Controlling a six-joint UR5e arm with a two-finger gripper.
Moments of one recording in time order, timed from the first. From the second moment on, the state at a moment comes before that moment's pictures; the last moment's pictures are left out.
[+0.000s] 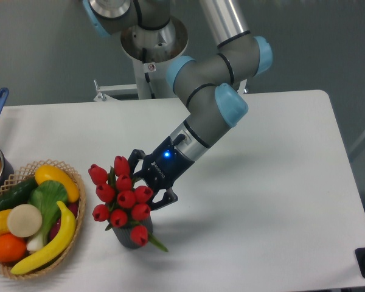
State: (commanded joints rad) arm 2.50 -1.92 -1.77 -0.87 0.58 1.33
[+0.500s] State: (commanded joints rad) arm 2.50 -1.92 -1.78 -0.87 0.57 1.33
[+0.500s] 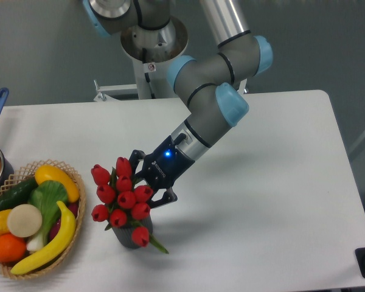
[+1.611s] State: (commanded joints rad) arm 2.51 -1.83 -1.75 -0.87 0.50 1.14
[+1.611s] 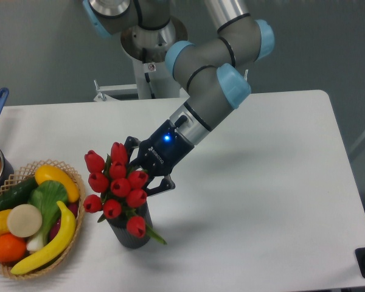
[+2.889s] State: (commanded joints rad) arm 2.55 -1.75 -1.61 -0.87 0.46 0.88
